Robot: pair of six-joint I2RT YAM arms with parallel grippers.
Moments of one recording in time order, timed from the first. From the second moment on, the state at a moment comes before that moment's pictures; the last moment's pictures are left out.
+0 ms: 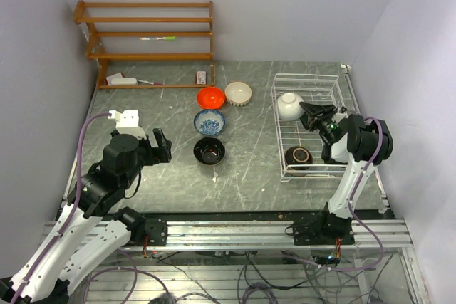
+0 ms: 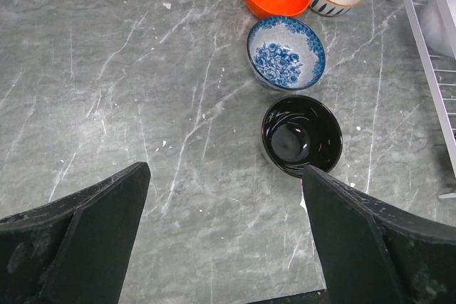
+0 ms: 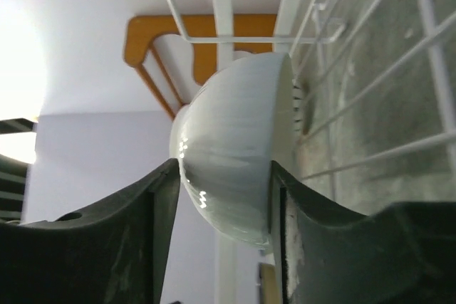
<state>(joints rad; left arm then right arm) -0.57 0.57 0.82 -0.68 -0.36 -0.42 -0.24 2.12 0.64 1.51 -0.69 1.60</state>
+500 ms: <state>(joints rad) -0.57 0.56 0.82 -0.68 -0.36 -0.42 -0.24 1.89 0.75 0.93 -0.68 1.27</state>
